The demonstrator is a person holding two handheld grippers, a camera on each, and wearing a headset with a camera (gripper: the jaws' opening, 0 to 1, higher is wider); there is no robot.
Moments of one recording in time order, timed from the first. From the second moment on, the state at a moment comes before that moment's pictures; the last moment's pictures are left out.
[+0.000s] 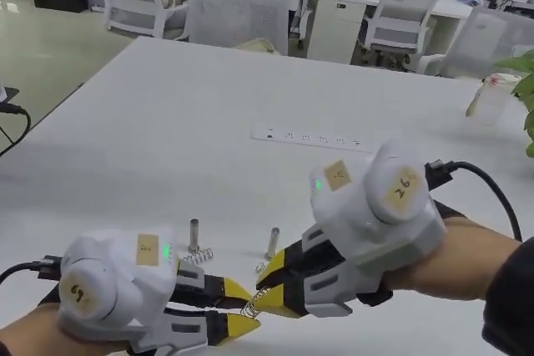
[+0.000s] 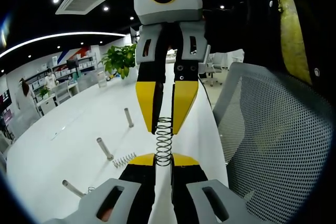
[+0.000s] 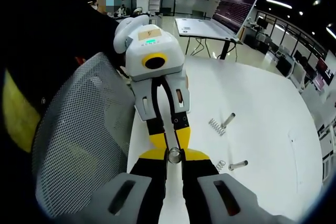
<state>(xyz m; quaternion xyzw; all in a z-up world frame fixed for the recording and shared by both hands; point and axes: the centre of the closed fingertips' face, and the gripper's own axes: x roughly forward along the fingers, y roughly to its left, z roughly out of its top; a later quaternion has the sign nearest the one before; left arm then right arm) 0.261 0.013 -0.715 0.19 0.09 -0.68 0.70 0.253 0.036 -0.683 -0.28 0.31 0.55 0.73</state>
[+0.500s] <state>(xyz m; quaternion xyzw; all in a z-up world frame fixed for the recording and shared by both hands) 0.261 0.015 -0.716 0.19 0.10 -0.68 0.70 0.253 0.031 -0.688 -0.27 0.34 0.53 0.73</state>
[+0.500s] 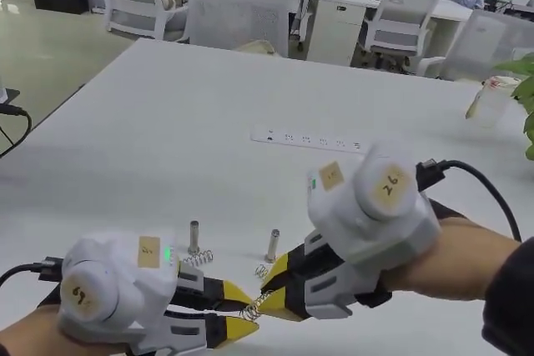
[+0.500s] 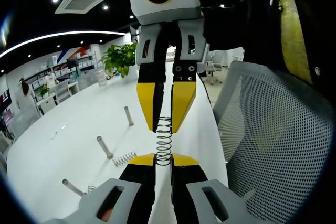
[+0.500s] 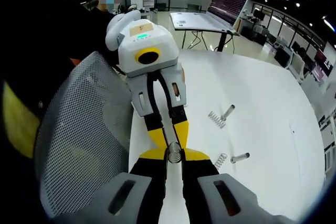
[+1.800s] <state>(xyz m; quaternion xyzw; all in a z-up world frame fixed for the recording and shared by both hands) 0.263 0.015 -0.709 0.14 0.10 -0.68 0.71 0.262 0.008 -0.685 -0.32 0.39 0.51 0.69</state>
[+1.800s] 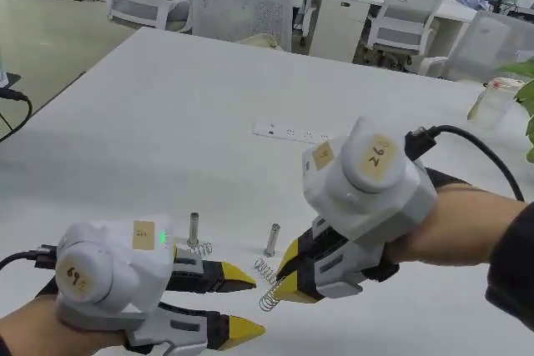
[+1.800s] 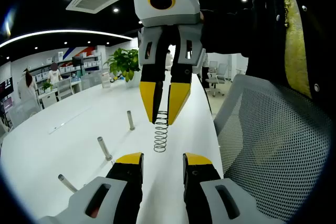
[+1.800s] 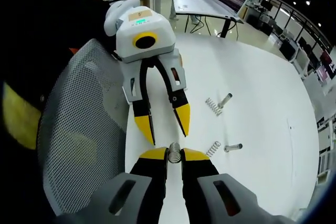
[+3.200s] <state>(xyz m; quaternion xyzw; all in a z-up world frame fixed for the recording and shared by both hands) 0.281 0.046 -0.717 0.10 0.13 -0.62 0.77 0.278 -0.029 -0.674 -0.32 0.40 0.48 0.71</state>
